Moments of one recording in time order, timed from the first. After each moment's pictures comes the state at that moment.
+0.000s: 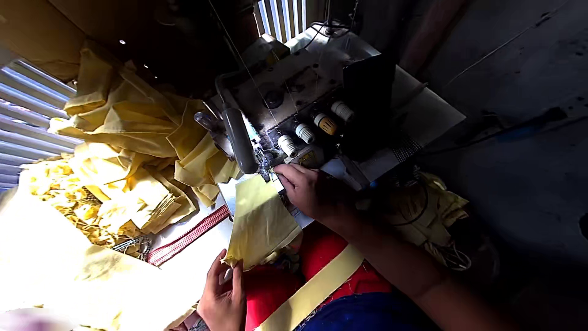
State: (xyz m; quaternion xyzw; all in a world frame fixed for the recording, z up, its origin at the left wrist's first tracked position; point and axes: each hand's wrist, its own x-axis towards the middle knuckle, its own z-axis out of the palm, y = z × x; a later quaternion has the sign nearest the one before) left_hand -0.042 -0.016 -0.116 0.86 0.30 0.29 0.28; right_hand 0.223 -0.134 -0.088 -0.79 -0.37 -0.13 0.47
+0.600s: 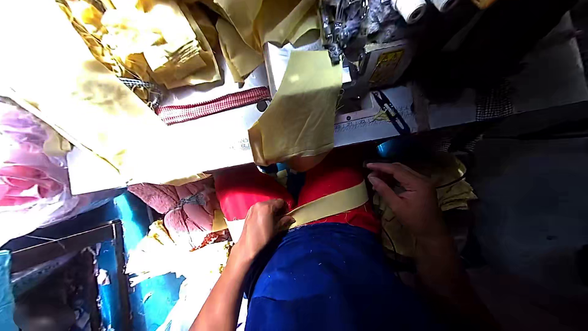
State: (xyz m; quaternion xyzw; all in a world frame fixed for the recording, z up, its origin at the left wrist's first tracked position) left_hand -0.100 -0.084 -0.148 0.89 0.22 -0.10 0.38; right_hand 0.149 -0.315 -0.103 -0.80 -0.36 0.17 0.45
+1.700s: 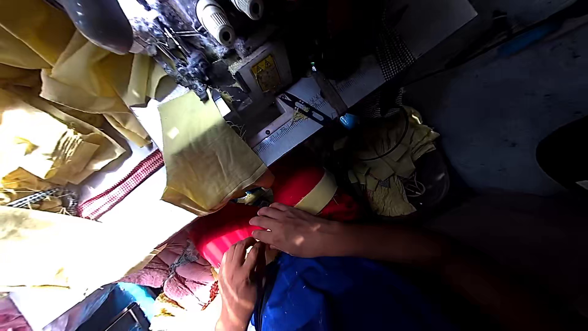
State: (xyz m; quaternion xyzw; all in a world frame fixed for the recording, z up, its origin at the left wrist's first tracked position) left_hand -0.111 -0.098 -0.131 0.97 0.08 0.09 0.20; right_hand 0.072 -0.230 -0.129 -0.66 -0.64 0.29 0.26
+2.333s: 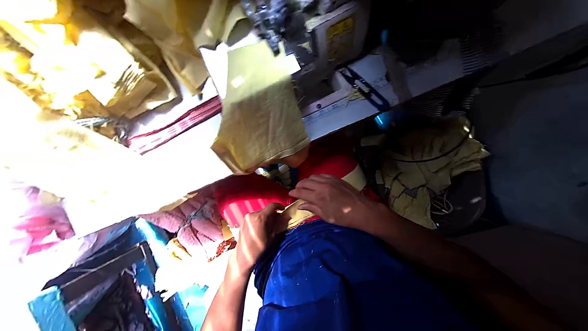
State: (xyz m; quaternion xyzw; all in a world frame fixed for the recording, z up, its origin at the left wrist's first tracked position) left_hand -0.105 -0.077 -0.146 0.91 0.17 -0.07 0.37; right_hand 0.097 -0.245 -0.132 -0.70 -0.60 0.28 0.27
